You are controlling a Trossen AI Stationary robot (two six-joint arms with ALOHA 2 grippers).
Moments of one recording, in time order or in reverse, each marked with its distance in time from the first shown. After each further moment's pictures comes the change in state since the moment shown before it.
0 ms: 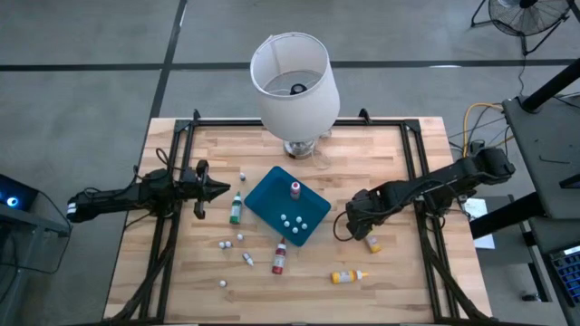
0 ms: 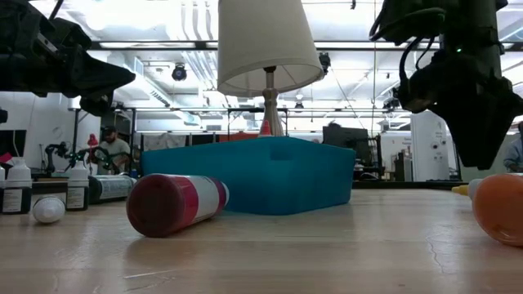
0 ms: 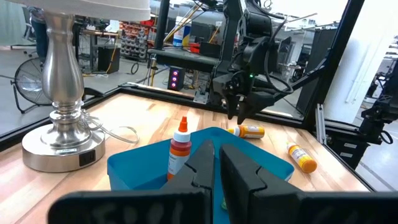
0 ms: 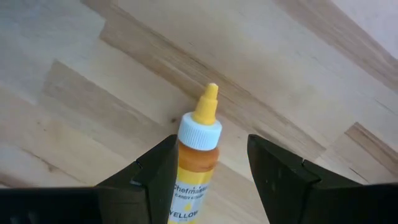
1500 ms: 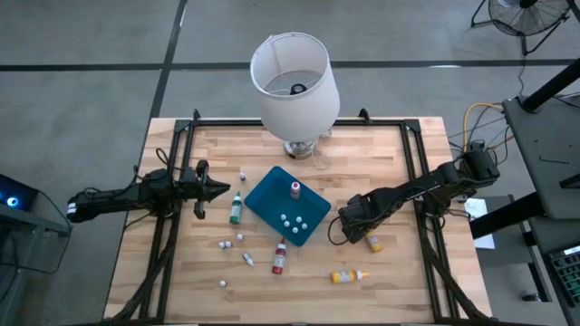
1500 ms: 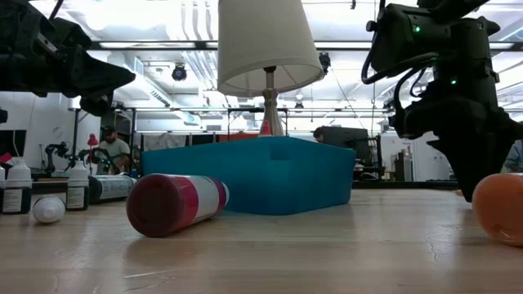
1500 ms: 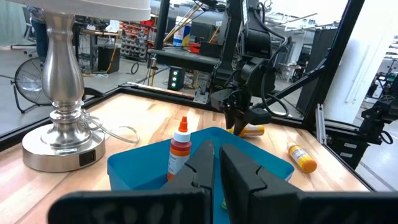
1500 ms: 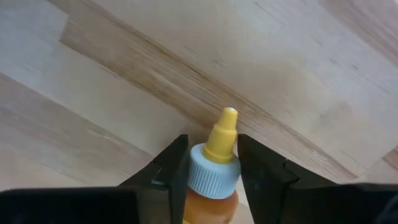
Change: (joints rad) left arm 0.000 0.000 0.000 -0.001 0.000 0.000; right arm 0.000 0.145 -0.034 0.117 -0.002 0.000
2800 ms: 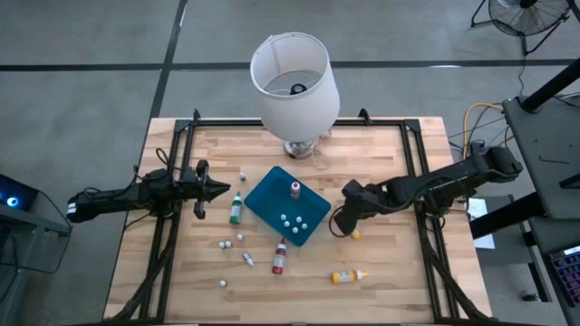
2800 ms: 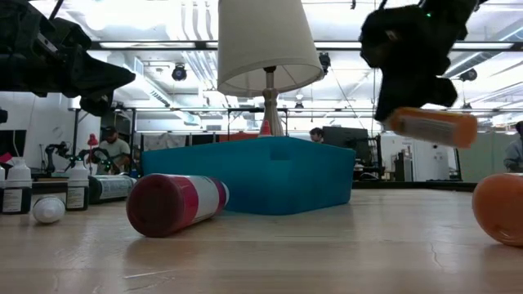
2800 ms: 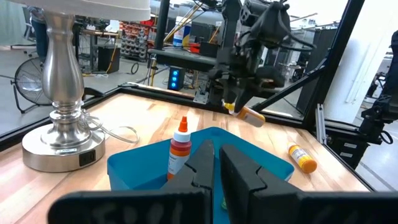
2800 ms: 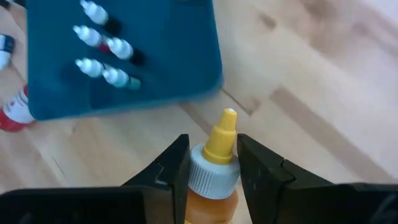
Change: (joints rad) left arm 0.000 0.000 0.000 0.000 0.000 0.000; right arm 0.001 -0.230 0.078 0.170 0.280 -0.179
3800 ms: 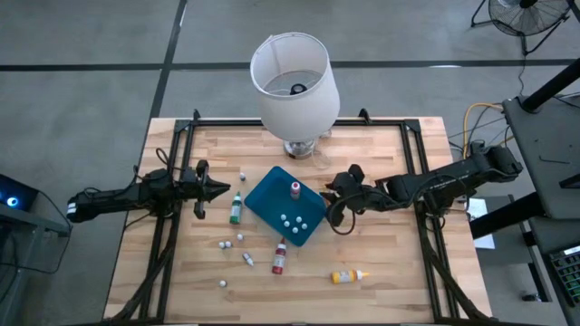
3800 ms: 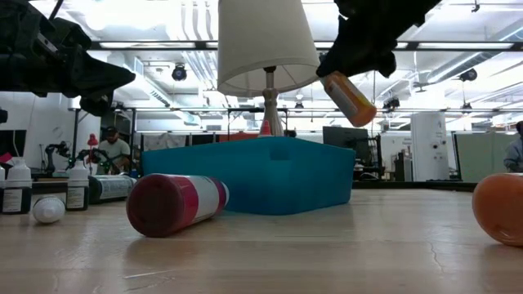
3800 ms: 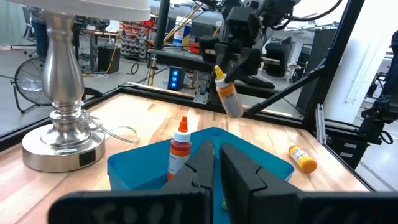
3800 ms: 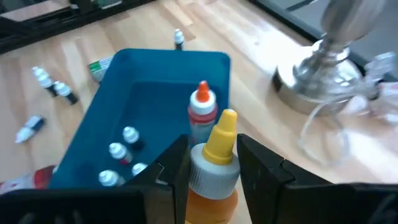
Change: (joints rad) left arm 0.000 0.000 0.000 0.000 0.000 0.000; right arm -0.008 0.000 0.034 0.326 0.329 -0.477
